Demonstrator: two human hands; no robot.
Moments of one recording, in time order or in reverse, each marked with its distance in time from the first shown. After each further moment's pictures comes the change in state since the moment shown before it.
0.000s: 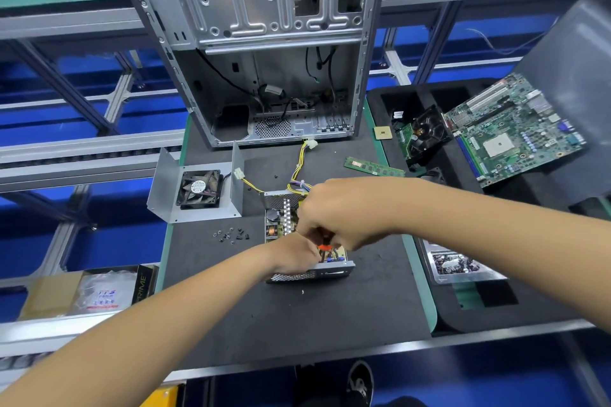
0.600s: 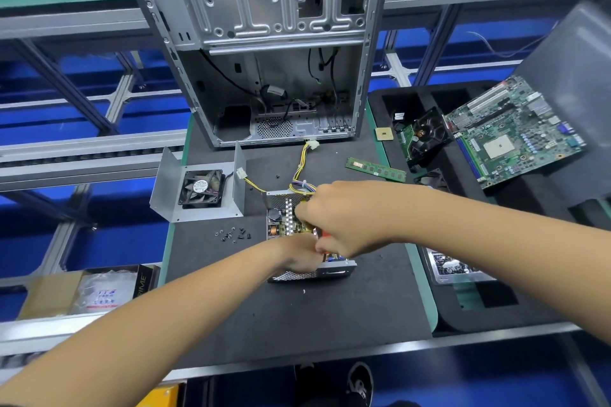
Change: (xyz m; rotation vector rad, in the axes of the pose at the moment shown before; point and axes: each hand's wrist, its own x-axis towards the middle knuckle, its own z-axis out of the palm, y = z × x) left_hand -0.005 0.010 -0.002 0.083 -0.044 0.097; right_hand -0.003 -0.014 0.001 0.054 0.009 0.151
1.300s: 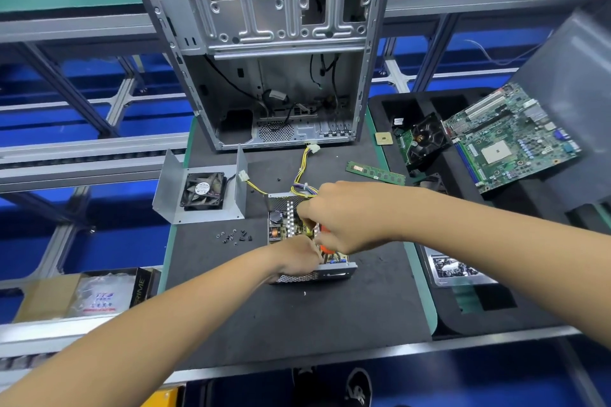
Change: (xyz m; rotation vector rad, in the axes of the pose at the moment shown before) left_hand 0.005 -0.015 0.010 -0.217 0.022 -0.050; right_hand 0.004 0.003 0.004 0.042 0.052 0.021
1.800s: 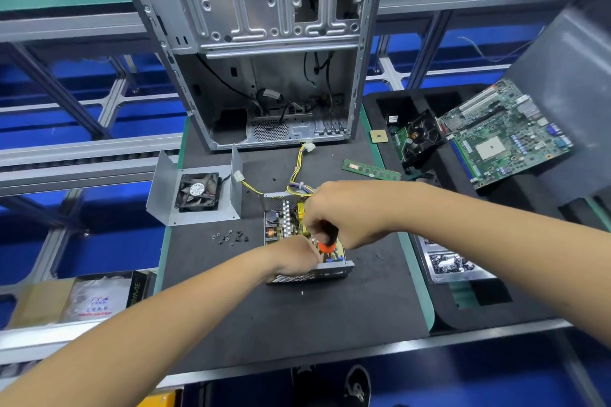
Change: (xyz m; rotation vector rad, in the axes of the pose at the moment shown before) left_hand 0.008 -0.003 0.000 -0.005 0.046 -0.035; right_hand 0.002 0.016 0.005 0.154 -0.070 -0.048
